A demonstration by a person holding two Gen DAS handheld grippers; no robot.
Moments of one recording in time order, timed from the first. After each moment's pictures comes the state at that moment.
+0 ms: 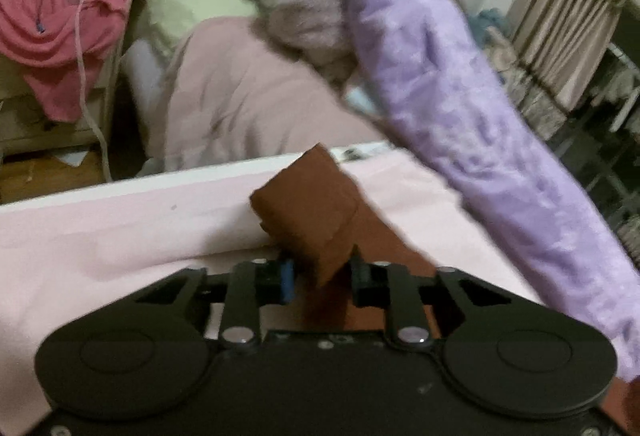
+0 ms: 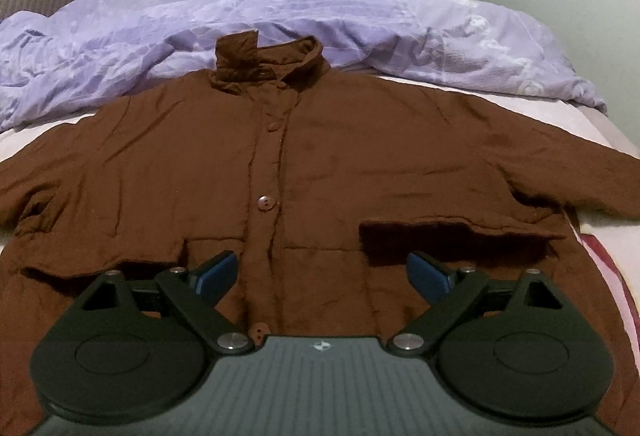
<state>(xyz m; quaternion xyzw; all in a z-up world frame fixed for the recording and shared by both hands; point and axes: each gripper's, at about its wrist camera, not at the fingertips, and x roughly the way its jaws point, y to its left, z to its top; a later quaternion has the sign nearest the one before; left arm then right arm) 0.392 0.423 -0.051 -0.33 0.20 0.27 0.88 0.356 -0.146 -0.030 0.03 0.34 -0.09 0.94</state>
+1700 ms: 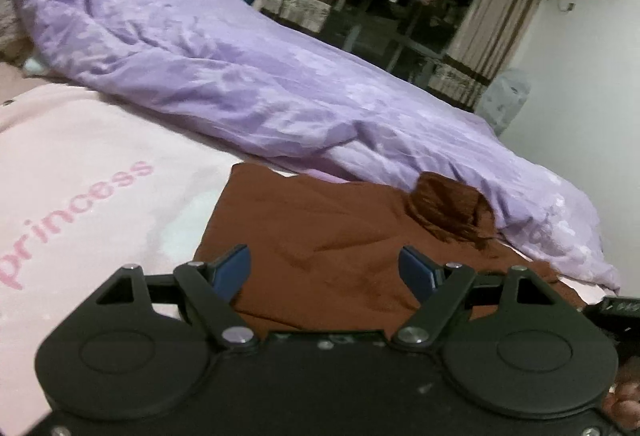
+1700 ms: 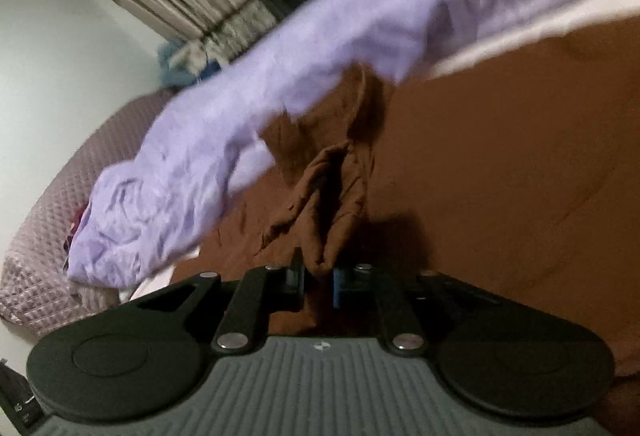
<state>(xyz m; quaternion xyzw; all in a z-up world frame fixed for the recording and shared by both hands) 0.438 0.108 -0.010 -0.19 0.25 -0.04 0.95 0.443 -0.244 -0.031 0.32 0.29 0.10 0.90</state>
